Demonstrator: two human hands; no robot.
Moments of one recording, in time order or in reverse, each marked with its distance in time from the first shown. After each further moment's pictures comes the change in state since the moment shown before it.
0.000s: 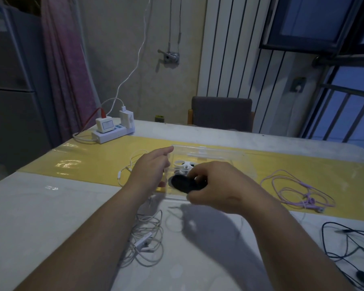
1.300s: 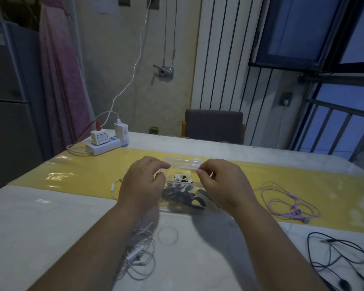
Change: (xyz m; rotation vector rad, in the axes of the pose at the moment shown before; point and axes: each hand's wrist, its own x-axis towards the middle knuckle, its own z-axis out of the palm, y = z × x) left_hand -0.002 -0.004 -0.001 0.578 0.158 0.483; right_hand 0.021 0.040 -0.002 -0.047 0.483 -0.091
